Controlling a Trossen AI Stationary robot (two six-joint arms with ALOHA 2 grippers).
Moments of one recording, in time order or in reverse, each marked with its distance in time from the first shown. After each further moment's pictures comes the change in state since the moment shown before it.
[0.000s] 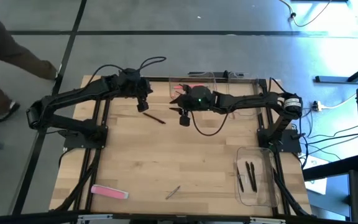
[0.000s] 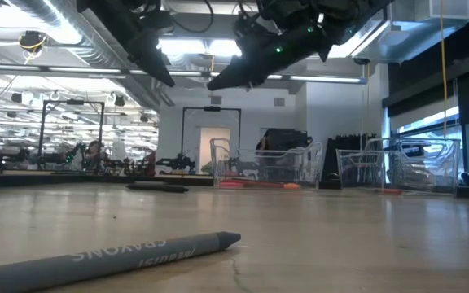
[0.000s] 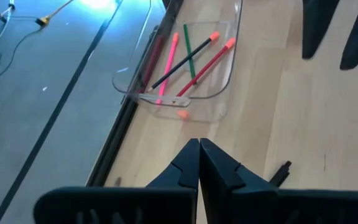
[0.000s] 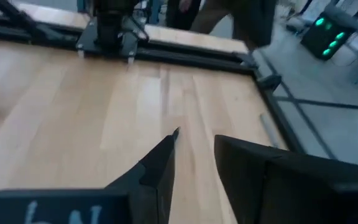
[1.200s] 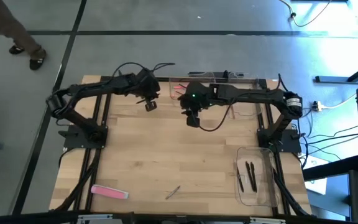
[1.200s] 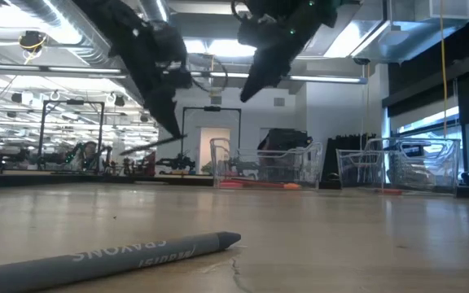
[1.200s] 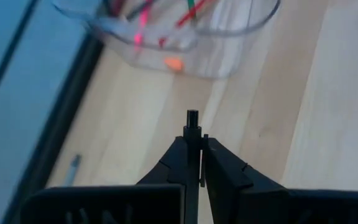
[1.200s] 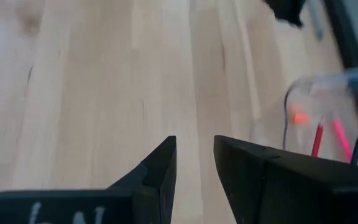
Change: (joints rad) left arm 0.108 0.326 -0.001 0.074 0.096 0.005; right arm -0.007 -0.005 0.278 -0.772 -0.031 0.083
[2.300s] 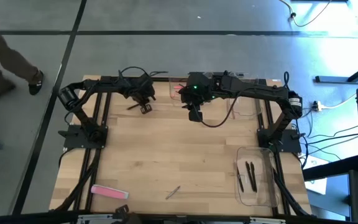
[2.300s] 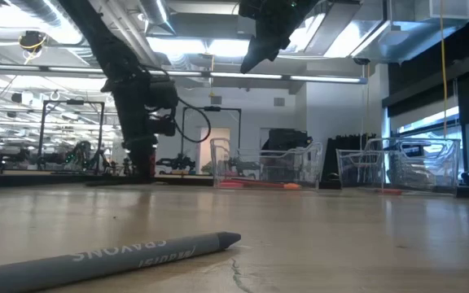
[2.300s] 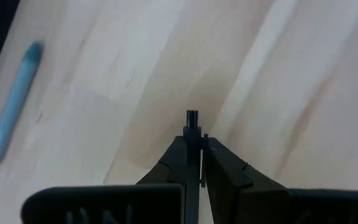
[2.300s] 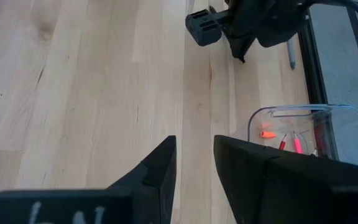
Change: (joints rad) left arm 0.122 0.170 -0.134 0.056 -0.035 -0.005; right arm -0.010 0.001 0.208 -0.193 0.000 -0.113
